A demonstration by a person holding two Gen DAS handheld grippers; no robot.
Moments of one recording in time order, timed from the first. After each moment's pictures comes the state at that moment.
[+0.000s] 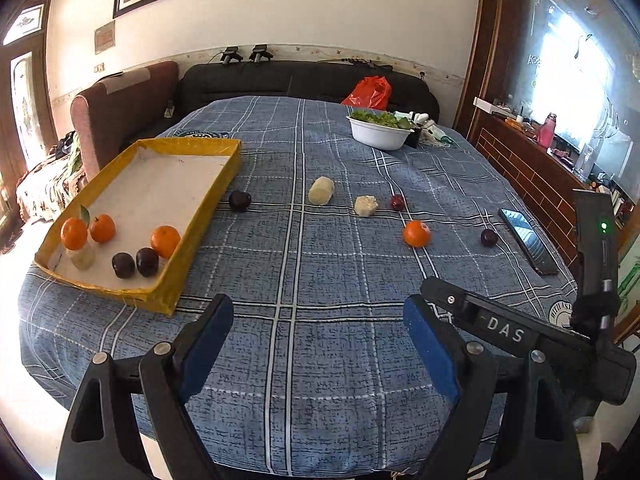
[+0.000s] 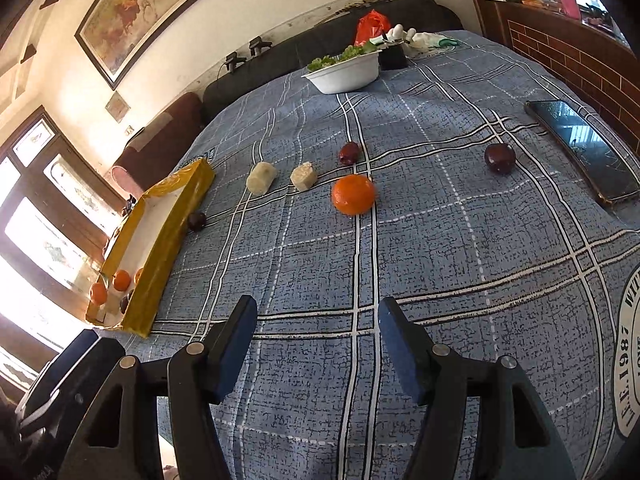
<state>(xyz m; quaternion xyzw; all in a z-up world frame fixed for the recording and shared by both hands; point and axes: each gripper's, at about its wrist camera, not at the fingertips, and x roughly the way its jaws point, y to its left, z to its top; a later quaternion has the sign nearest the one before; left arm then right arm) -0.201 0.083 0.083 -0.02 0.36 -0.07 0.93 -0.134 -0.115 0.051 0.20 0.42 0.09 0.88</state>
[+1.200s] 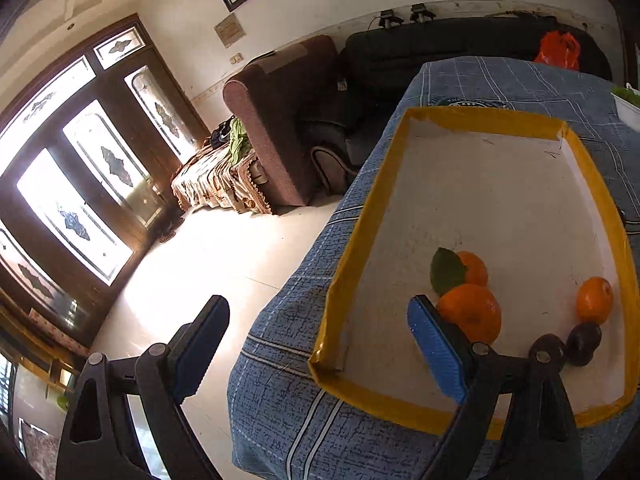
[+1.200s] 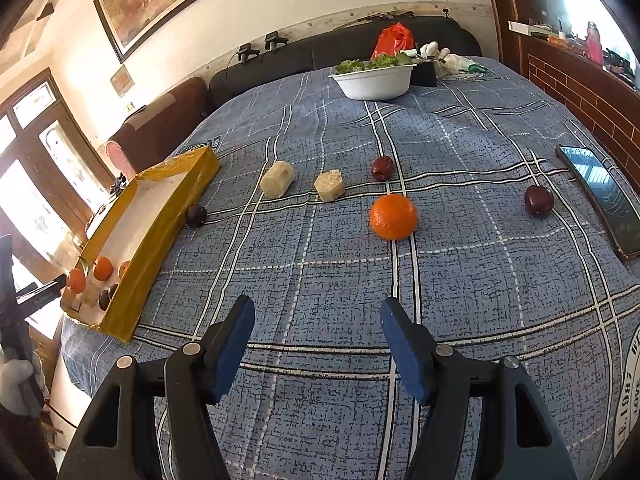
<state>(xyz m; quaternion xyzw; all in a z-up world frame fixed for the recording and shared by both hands) -0.083 0.316 0.065 0.11 0.40 0.23 0.88 -0.104 -0.077 0.051 0.12 0.41 0.09 0.90</state>
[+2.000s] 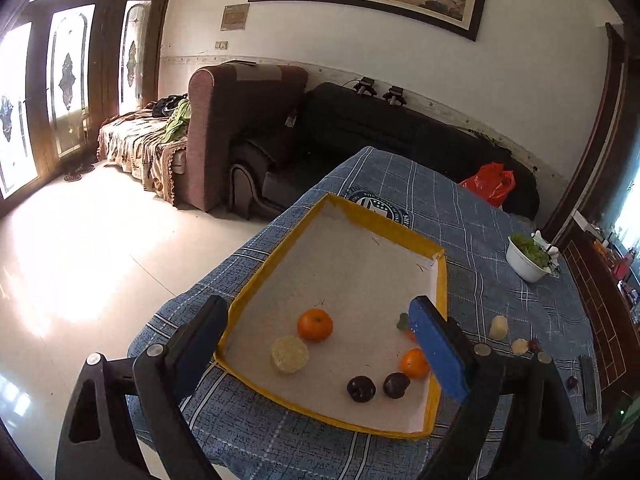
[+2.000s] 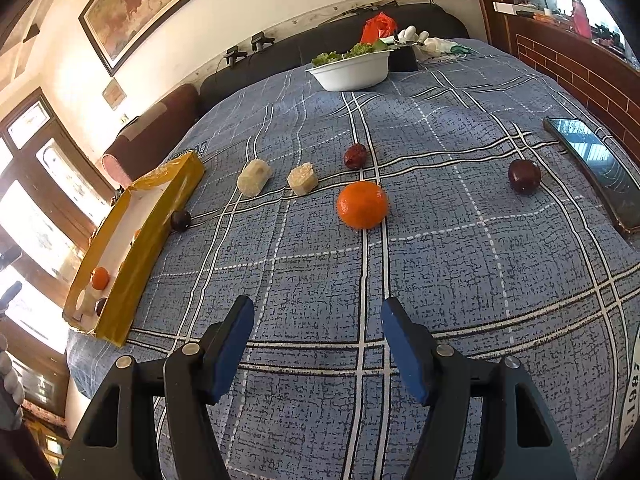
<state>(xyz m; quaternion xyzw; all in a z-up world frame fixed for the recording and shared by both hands) -0.149 0.331 0.140 -0.15 0.31 0.10 0.93 -0.105 -0.103 0.040 0.16 0.42 0.08 0.89</state>
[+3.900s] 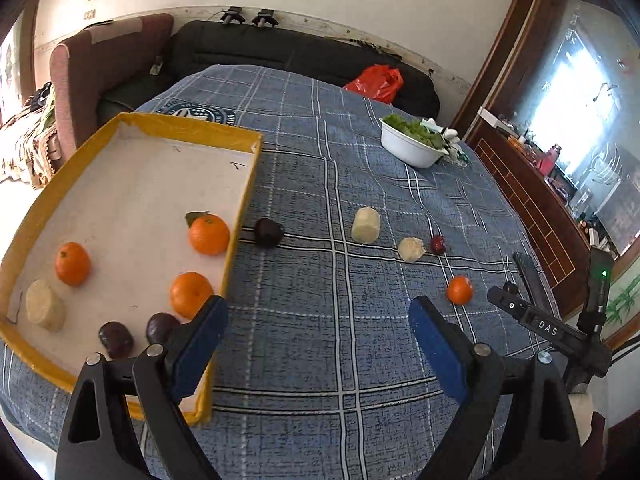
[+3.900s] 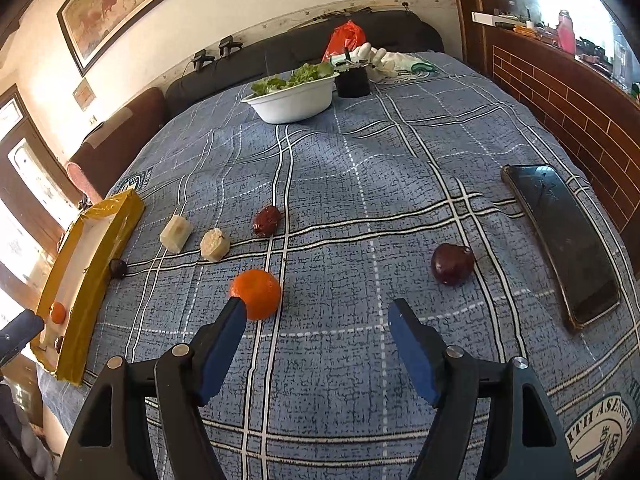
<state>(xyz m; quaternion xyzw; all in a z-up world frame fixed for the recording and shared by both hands) -0.085 0.156 0.076 -0.10 0.41 -0.12 0.90 -0.048 -0.160 0.053 0.13 0.43 0.03 0.89</state>
